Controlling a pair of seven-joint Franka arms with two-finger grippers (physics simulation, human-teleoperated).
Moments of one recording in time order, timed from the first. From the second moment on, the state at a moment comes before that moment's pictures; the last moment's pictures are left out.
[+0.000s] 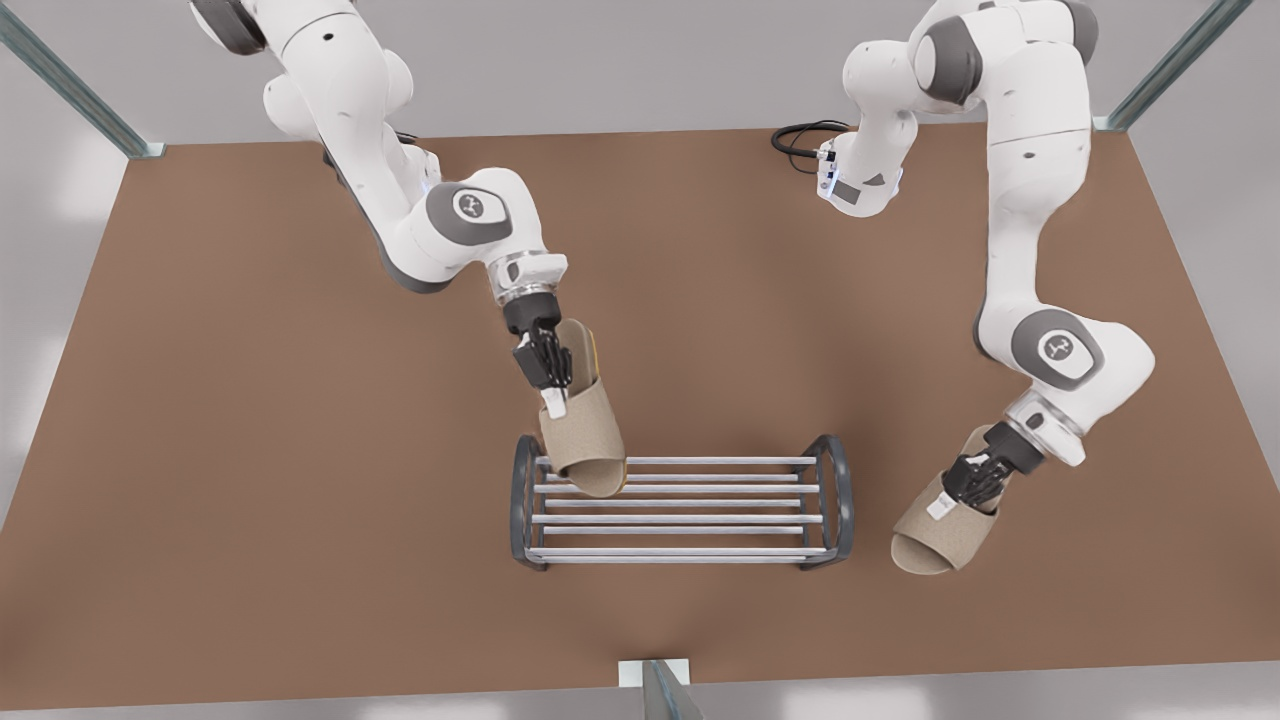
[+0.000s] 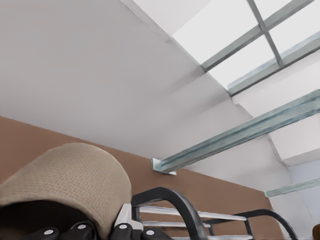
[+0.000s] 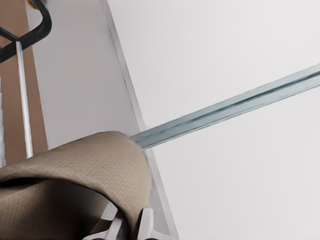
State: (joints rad) left arm -0.24 0.44 0.28 -1.69 -1.41 2.30 0.82; right arm 0.39 0.23 0.25 -1.82 -2.16 2.71 1.06
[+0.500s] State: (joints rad) left arm -0.48 0.41 0.28 -1.49 -0.87 2.39 0.06; right arm 0.45 0.60 0.19 -1.54 -2.09 2.57 0.97
